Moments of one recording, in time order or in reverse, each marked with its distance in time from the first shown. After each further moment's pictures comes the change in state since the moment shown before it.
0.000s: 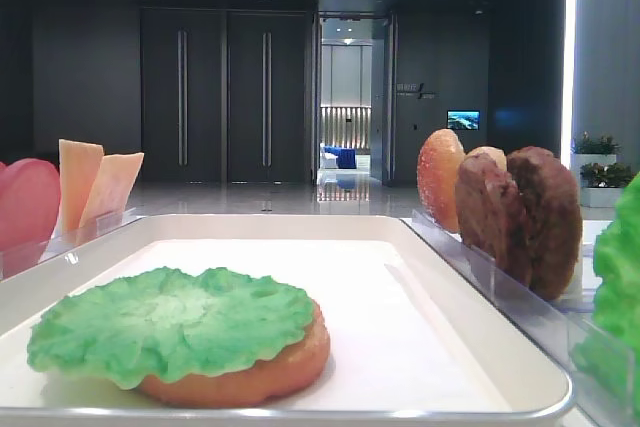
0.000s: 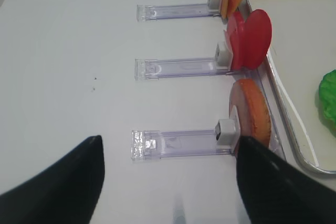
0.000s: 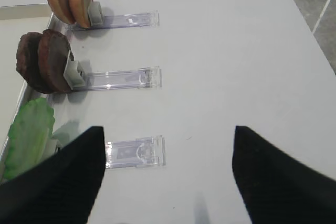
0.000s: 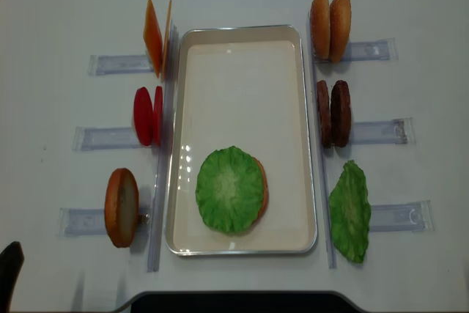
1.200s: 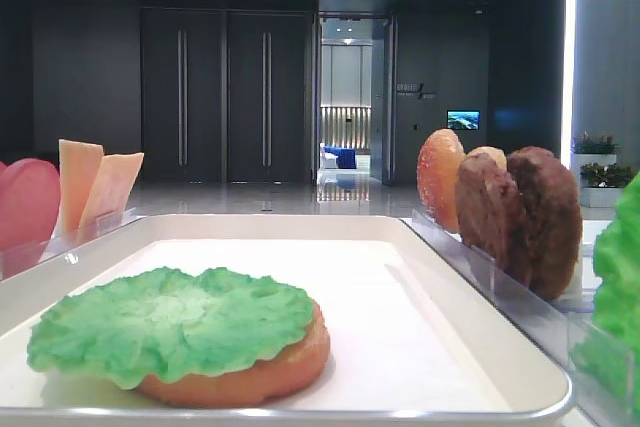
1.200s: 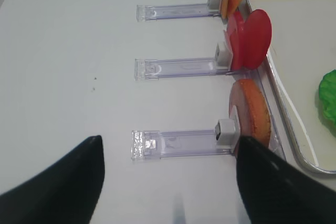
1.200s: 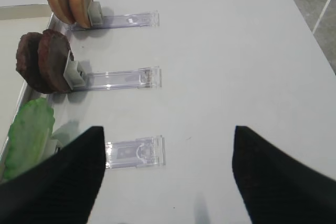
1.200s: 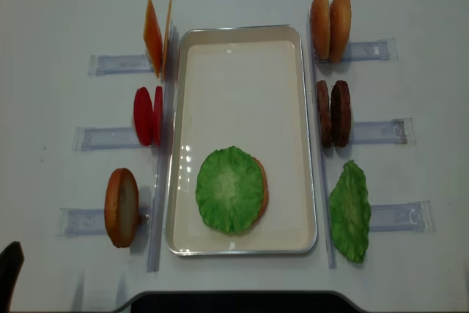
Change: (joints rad) left arm 0.000 0.000 0.000 -0.001 0.000 0.000; right arm 0.000 0.000 0.000 0.000 0.000 0.000
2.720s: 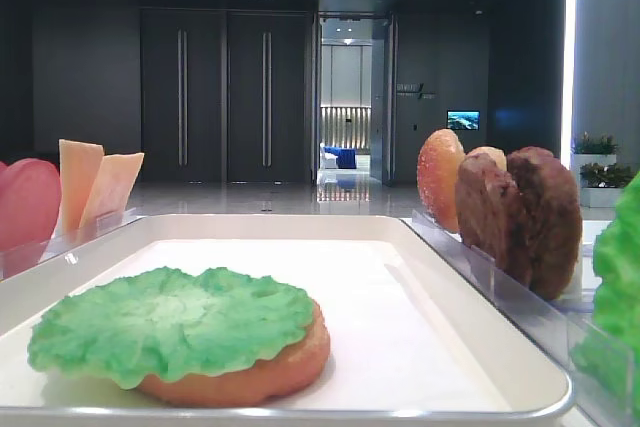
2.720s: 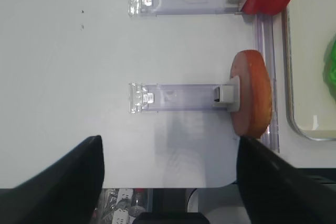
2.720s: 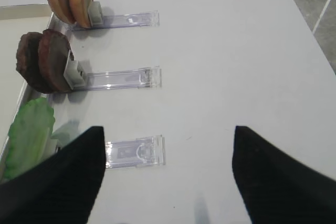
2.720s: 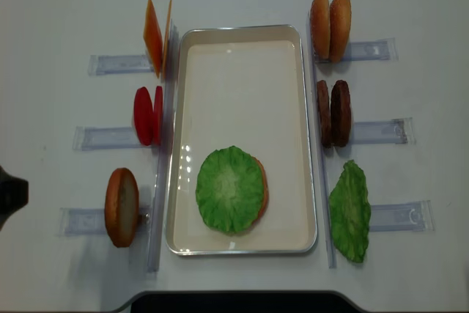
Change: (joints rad) left arm 0.000 0.722 -0.335 0.004 0.130 -0.046; right arm 0.000 0.000 0.001 0.000 -0.001 0.000
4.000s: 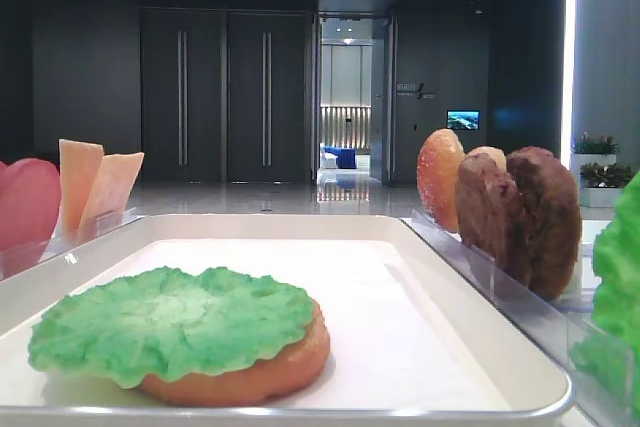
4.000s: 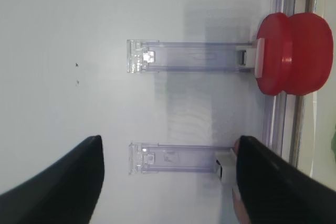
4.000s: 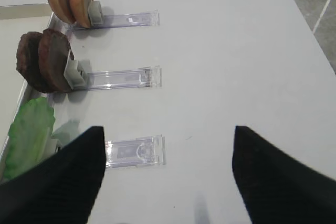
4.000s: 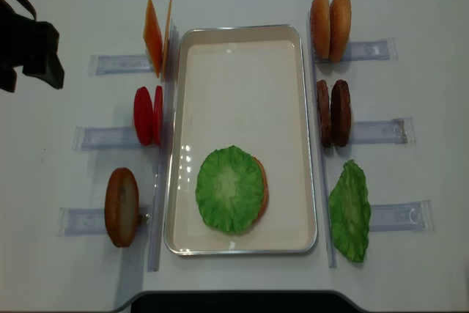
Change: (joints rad) left arm 0.000 0.677 -0.424 0.014 -0.003 -0.032; right arm 0.000 0.000 0.000 0.001 0.000 0.000
